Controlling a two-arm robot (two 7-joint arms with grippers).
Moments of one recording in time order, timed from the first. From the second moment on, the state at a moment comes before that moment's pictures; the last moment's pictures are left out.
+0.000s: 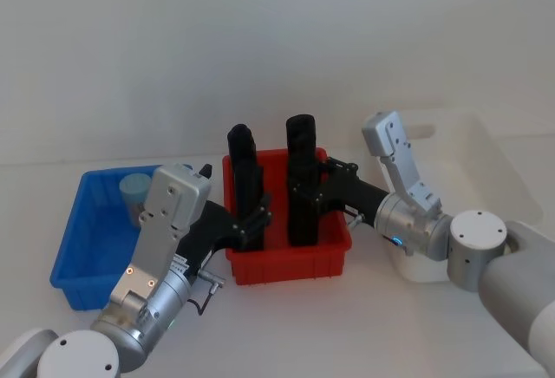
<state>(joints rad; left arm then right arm) -0.24 0.38 0.45 -1.63 -0.20 0.01 -0.01 0.95 -0.02 -0.31 -0.23 0.10 -0.46 0.63</state>
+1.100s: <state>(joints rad) -0.24 0.38 0.45 -1.63 -0.20 0.01 -0.01 0.73 0.04 -0.22 -0.72 0.19 -0.40 0.62</state>
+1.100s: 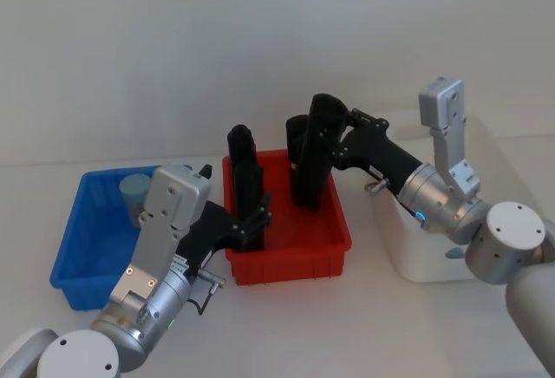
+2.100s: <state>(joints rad) -0.24 0.38 0.45 -1.63 -0.20 0.01 -0.01 0.42 0.16 -0.15 -1.33 0.22 -0.08 0.29</state>
